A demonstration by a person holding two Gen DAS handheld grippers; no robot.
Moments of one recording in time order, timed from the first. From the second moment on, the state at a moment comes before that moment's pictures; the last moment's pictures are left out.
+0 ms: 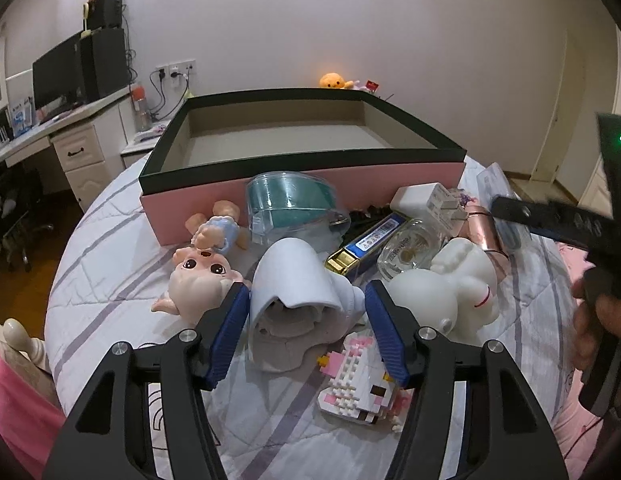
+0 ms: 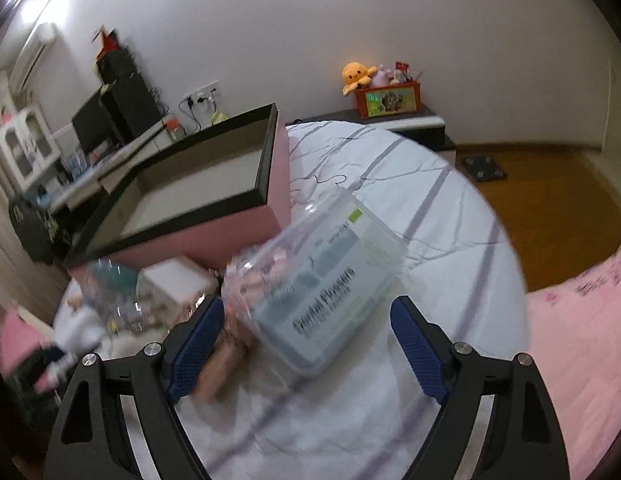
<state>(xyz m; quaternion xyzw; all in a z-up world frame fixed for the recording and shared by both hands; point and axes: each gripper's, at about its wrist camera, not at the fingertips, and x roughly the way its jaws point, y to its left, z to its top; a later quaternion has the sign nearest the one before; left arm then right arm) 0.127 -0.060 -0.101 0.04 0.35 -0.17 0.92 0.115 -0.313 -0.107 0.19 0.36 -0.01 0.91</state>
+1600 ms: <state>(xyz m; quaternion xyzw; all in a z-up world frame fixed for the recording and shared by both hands) 0.276 -0.044 -0.038 0.01 0.34 -0.12 0.93 0.247 -0.224 -0.060 0.05 0.39 0.10 0.91</state>
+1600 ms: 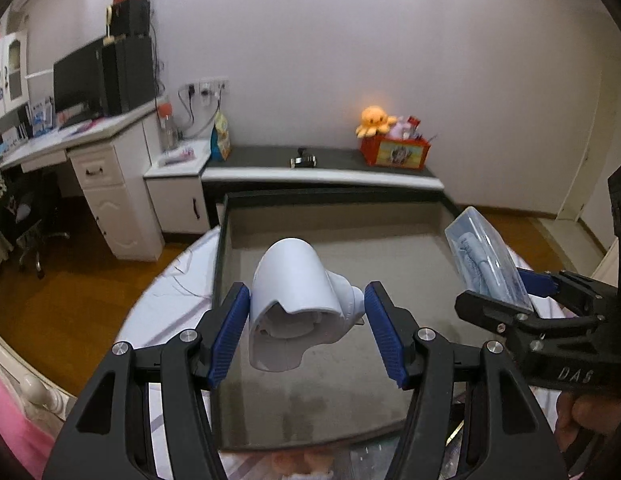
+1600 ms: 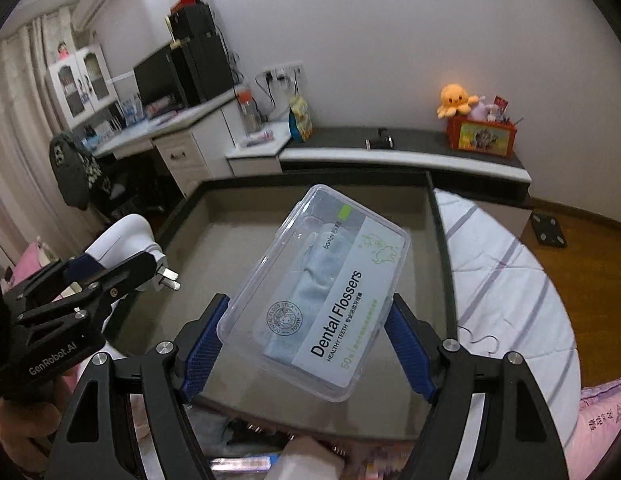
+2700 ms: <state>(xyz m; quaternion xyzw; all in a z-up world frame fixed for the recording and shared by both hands) 0.096 0.009 0.011 -0.03 0.26 -0.08 0.96 0.069 -0.227 0.008 0.06 0.28 0.07 0.96</state>
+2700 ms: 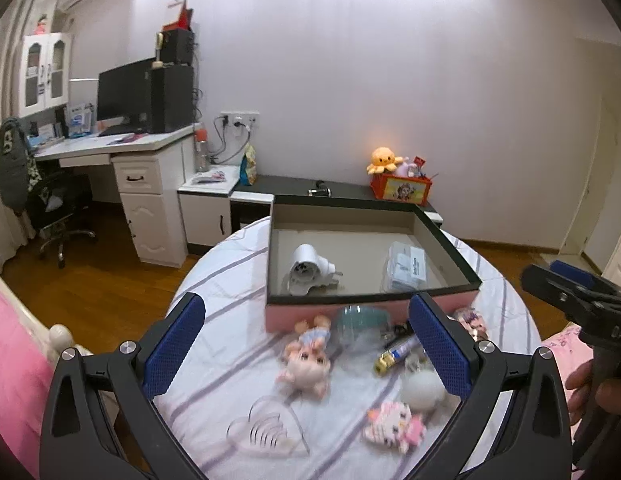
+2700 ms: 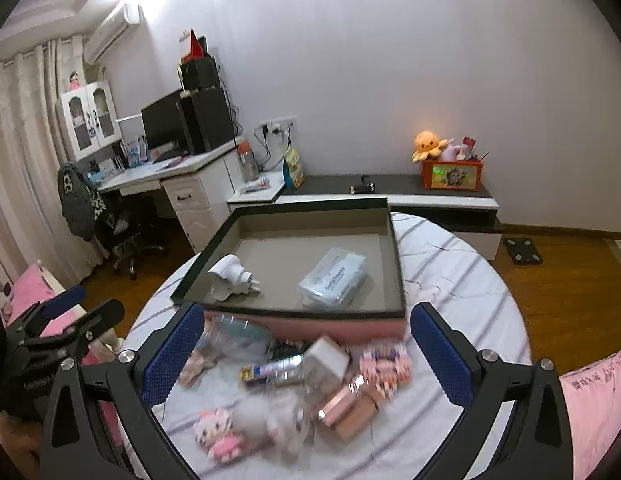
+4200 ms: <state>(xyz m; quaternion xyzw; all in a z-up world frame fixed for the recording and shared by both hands) 0.120 -0.006 -0.094 0.02 0.35 -0.05 0.93 0.069 -0.267 -0.099 0.07 0.37 0.03 0.93</state>
